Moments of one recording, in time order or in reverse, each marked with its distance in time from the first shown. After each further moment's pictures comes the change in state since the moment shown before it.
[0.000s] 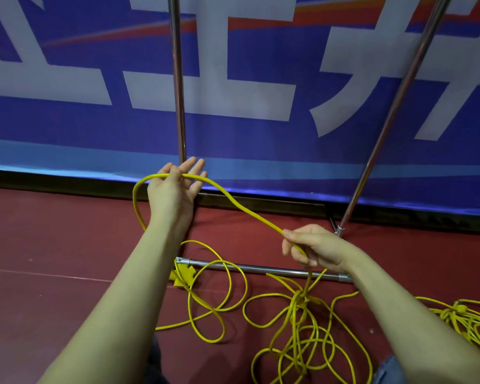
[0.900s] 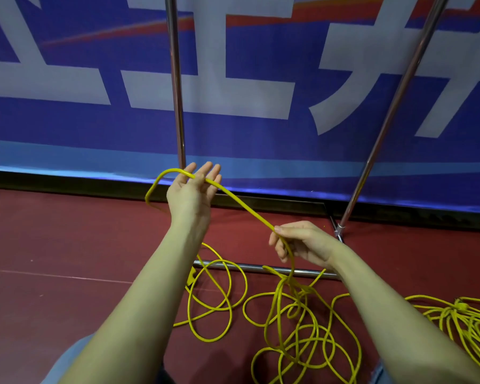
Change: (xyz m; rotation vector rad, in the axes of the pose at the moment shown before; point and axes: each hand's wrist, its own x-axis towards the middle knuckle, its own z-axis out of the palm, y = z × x) left_hand -0.009 -0.027 0.012 -0.057 0.029 -0.058; right_hand 0.015 0.006 0.007 0.142 0.009 -0.026
